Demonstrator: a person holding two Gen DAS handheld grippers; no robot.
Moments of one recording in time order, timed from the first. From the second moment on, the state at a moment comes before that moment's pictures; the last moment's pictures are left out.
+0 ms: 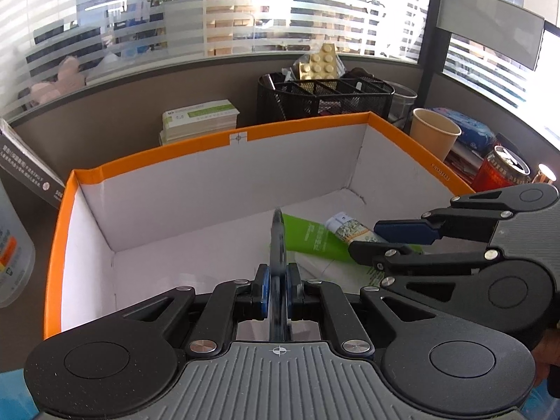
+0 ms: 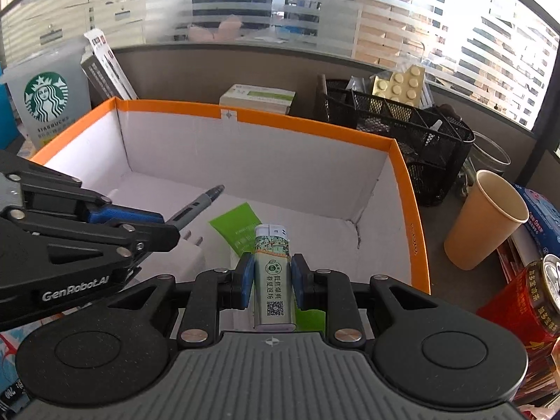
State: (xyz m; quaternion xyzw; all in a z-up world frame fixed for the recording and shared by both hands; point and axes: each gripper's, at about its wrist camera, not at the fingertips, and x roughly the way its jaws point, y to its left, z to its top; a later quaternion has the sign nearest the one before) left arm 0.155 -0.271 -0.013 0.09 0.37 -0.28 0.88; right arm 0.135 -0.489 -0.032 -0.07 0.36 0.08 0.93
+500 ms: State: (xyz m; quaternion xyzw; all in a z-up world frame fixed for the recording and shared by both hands) left arm 0.154 -0.269 -0.021 0.07 0.40 -0.27 0.87; right arm 0.141 -0.492 -0.035 -0.05 0.39 0.09 0.92
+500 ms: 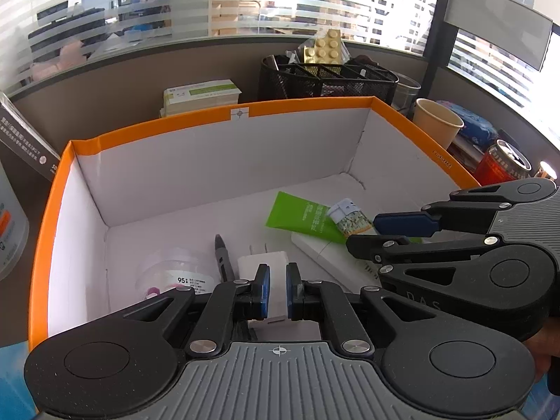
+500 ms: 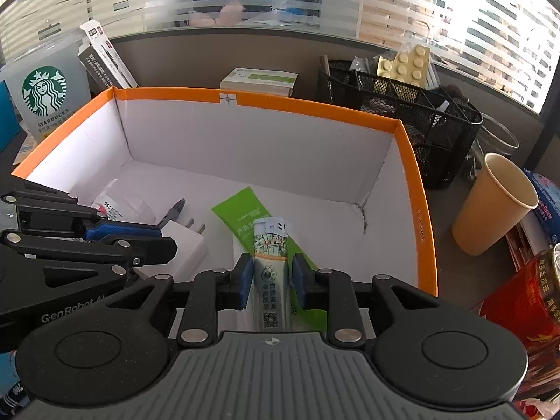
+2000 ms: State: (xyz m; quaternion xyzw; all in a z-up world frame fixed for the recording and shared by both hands) left arm 0.021 -0.187 -0.050 0.09 0.35 -0.26 0.89; right arm -0.009 -0.494 -0.062 0.01 0.32 0.06 0.94
